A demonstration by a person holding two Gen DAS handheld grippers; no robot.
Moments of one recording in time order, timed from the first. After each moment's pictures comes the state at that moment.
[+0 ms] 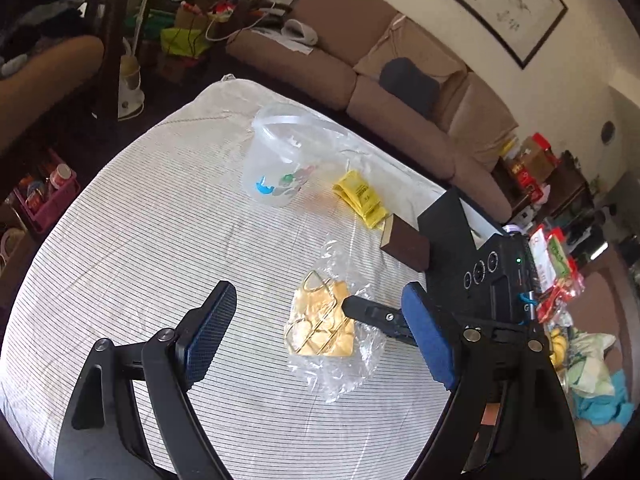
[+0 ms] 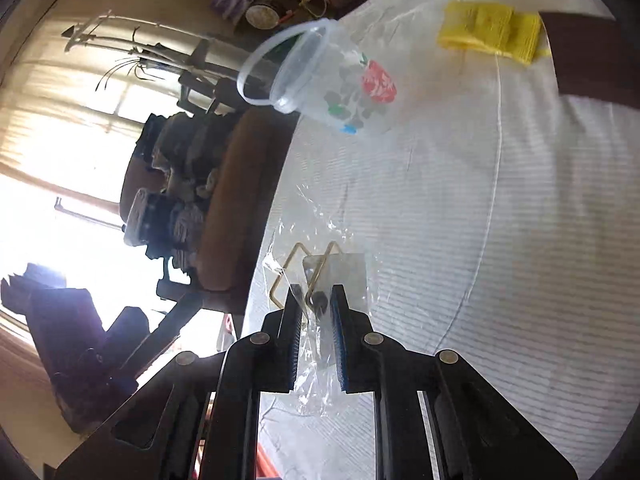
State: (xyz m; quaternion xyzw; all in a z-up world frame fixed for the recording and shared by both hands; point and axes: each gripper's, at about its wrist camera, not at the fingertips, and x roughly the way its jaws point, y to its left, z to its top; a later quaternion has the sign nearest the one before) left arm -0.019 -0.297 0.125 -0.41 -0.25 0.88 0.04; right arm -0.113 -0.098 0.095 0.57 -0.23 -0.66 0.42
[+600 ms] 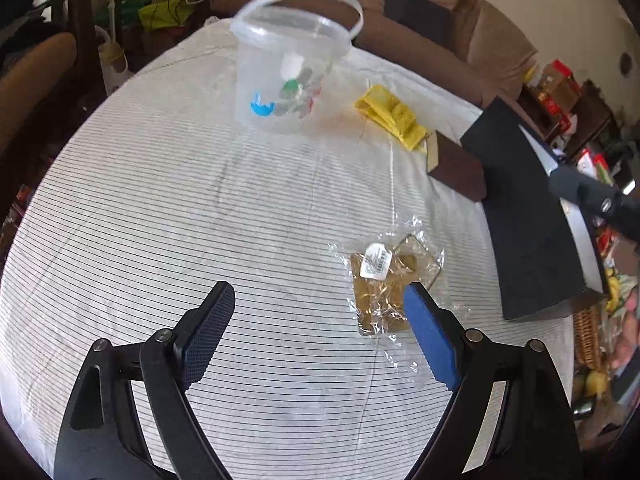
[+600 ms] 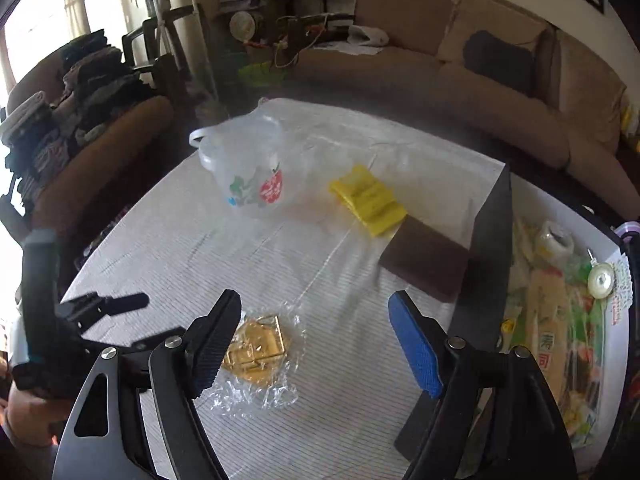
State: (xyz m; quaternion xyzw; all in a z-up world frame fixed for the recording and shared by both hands) left arm -0.062 -0.240 0.035 -0.50 -0.15 0.85 0.05; right arm -0.112 -0.076 0.198 0.42 0.10 -0.86 0.27
